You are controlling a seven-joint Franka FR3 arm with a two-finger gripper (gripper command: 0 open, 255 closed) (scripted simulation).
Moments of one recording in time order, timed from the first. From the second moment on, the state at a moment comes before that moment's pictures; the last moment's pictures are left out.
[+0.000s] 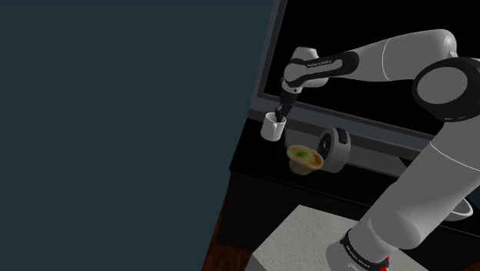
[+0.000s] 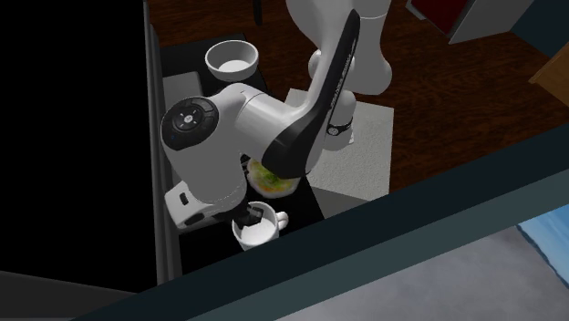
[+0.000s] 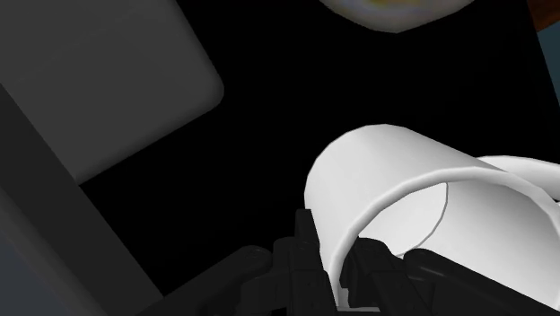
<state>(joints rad) -0.08 0.01 -0.23 -2.04 0.02 2.07 -0.40</state>
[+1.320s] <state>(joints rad) -0.09 -0.18 -0.24 -2.03 -0.03 1.87 -0.39</state>
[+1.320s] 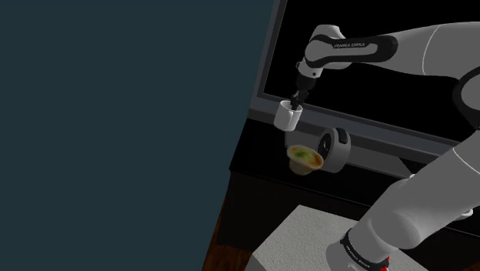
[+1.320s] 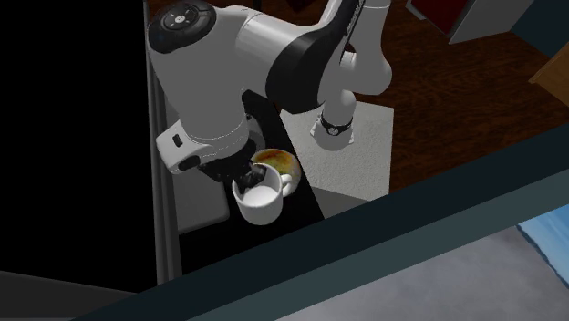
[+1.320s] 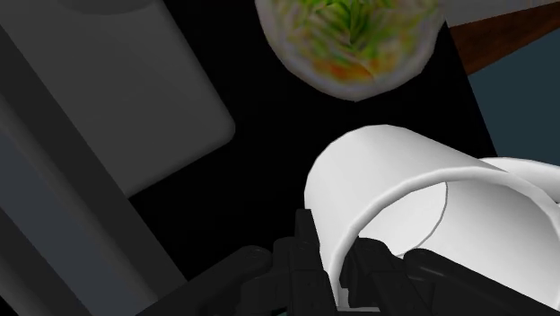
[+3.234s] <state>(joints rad) -0.18 -0.57 -0.29 -2.56 -0.15 2.01 -0.43</state>
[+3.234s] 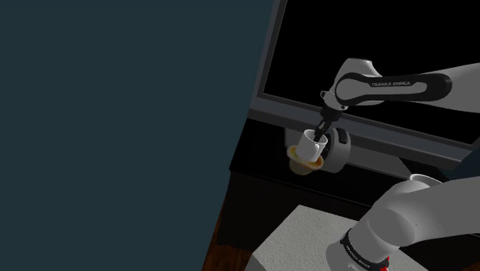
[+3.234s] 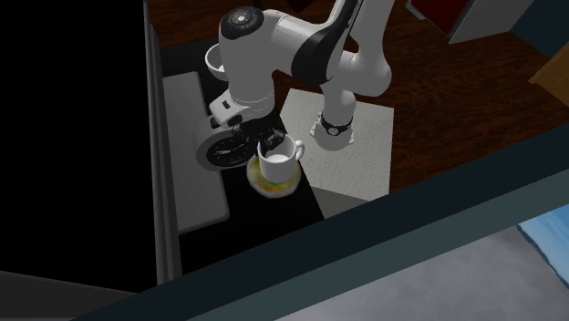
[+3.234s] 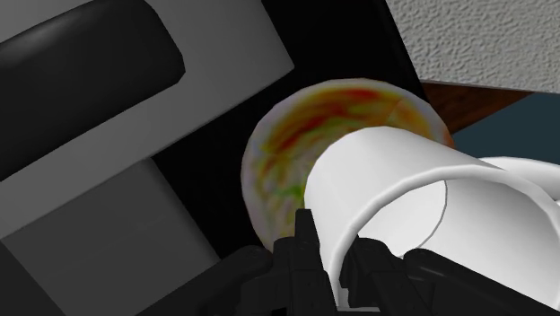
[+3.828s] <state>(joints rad) -0.18 -0.57 -0.29 -2.56 -0.15 2.02 -0.43</state>
